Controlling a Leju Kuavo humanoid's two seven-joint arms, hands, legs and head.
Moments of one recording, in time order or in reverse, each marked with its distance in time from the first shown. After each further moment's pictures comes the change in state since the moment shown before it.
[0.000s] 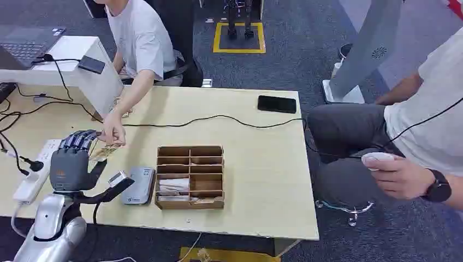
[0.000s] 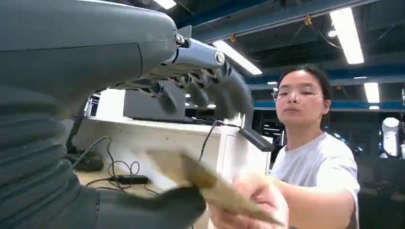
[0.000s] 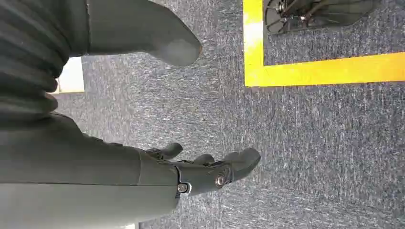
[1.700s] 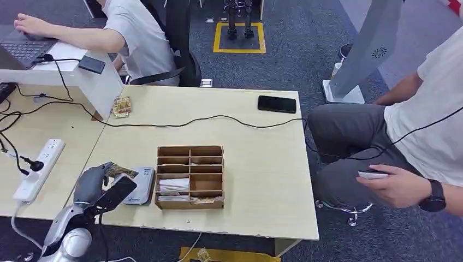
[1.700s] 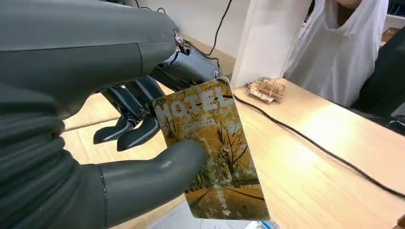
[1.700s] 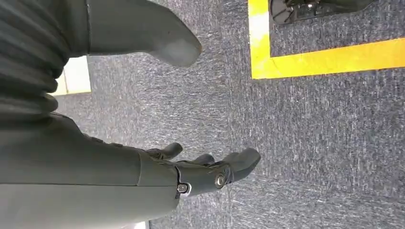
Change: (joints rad) left arm 0.094 -0.069 0.000 -0.071 0.388 -0.436 0.069; right arm 0.017 0.064 -0.023 -0.168 0.000 0.078 0.018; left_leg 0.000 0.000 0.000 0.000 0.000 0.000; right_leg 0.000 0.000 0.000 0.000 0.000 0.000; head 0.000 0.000
